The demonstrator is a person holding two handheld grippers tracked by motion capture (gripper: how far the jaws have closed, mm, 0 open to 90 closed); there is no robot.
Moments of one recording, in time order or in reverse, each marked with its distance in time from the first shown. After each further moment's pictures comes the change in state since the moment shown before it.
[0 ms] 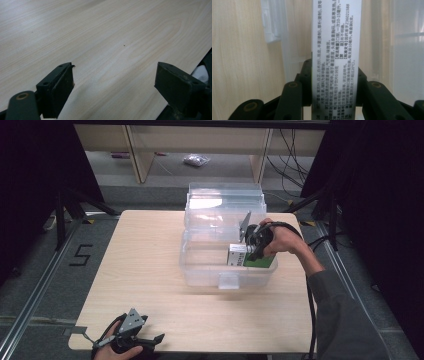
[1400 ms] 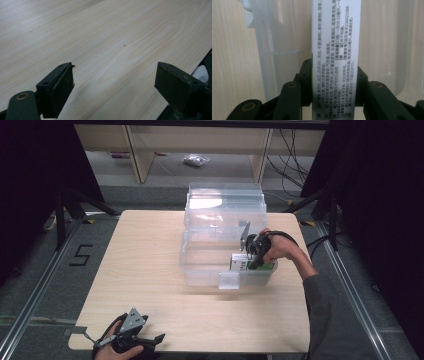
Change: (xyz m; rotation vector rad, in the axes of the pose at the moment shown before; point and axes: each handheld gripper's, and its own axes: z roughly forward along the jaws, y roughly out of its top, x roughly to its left) left arm 0.000 -0.001 0.001 0.003 0.015 0.005; right arm -0.010 -0.016 0.049 0.018 0.074 -0.029
